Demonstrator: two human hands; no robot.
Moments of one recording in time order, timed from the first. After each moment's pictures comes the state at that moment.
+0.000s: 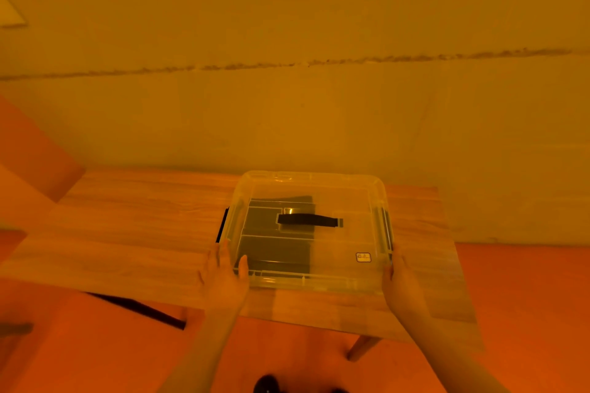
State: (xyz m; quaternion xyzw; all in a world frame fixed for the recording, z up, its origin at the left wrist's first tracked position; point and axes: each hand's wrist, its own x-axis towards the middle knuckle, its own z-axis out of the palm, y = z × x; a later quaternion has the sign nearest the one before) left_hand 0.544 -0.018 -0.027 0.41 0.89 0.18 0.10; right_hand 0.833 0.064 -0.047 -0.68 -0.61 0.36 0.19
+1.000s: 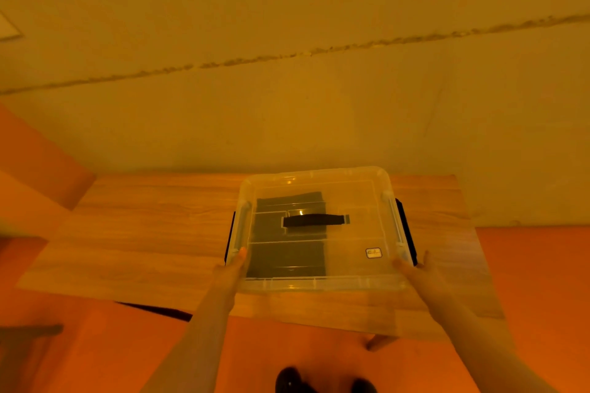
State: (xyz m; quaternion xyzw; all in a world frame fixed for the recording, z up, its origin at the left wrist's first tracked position) left_hand 0.500 0.006 -0.039 0.09 0.82 0.37 0.42; right_hand 0.838 0.083 -0.048 -0.70 -0.41 0.55 0.21
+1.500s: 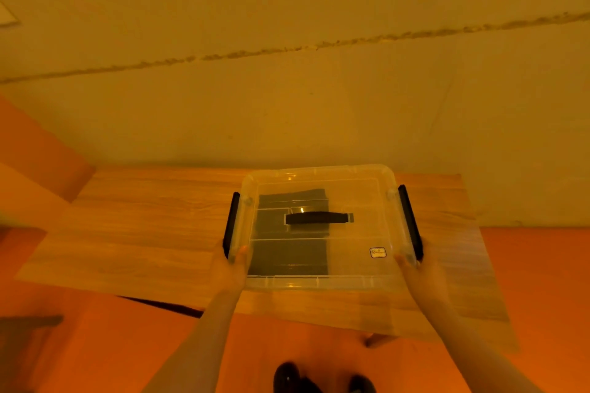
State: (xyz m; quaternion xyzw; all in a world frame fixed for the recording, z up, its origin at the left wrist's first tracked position) left_hand 0.502 0.006 -0.044 0.29 0.85 0.38 0.23; right_hand 0.821 0.080 -0.037 -0.69 -0.52 0.43 0.28
